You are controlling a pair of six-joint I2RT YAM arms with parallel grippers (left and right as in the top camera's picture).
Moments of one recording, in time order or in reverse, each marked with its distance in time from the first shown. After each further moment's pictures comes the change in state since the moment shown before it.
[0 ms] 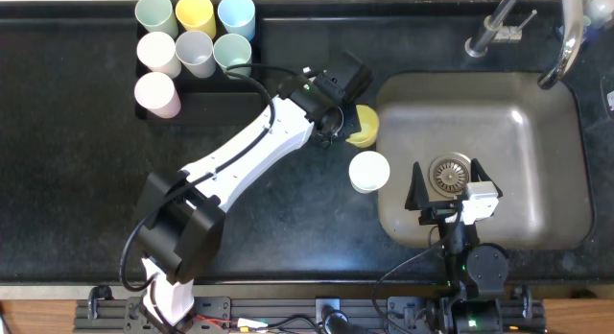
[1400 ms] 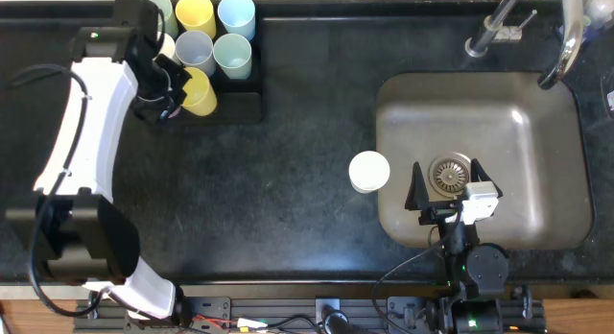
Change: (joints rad) left arm 0.721 -0.185 -0.010 -0.347 -0.025 -0.016; right arm 0.000 0.000 0.000 0.000 0.000 0.000
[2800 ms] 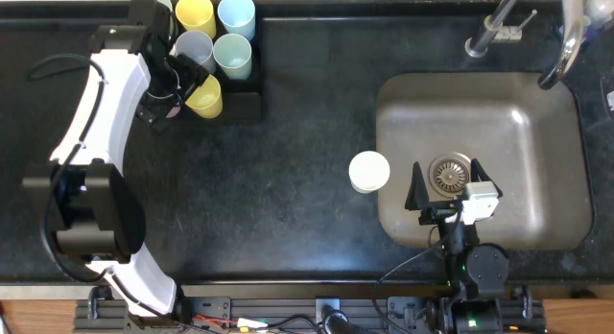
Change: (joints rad) left arm -0.019 0.106 0.000 0.067 -0.034 -0.002; right arm 0.000 0.000 0.000 0.000 0.000 0.000
